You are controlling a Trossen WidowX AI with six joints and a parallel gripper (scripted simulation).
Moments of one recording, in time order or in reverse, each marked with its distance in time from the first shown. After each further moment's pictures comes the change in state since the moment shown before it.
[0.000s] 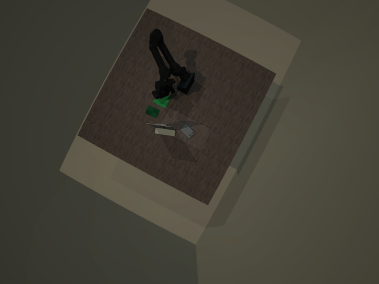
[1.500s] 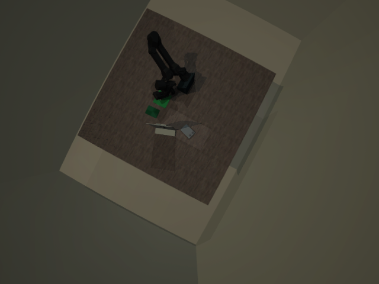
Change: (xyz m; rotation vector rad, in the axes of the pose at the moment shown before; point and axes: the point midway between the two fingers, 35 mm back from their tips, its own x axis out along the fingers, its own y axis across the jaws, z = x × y) arm 0.024 -0.016 0.003 -0.003 -0.003 0.008
